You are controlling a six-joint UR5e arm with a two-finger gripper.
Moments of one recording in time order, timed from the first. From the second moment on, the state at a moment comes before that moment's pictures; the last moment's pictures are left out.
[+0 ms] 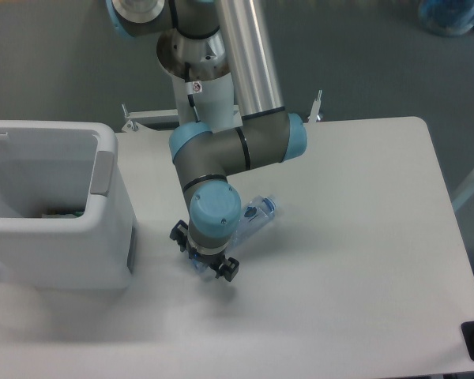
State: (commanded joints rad) arm 2.29 -2.11 -1.67 -1.02 1.46 0.90
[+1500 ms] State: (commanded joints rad) arm 2.45 -1.92 -1.30 -1.02 0.86 0.68
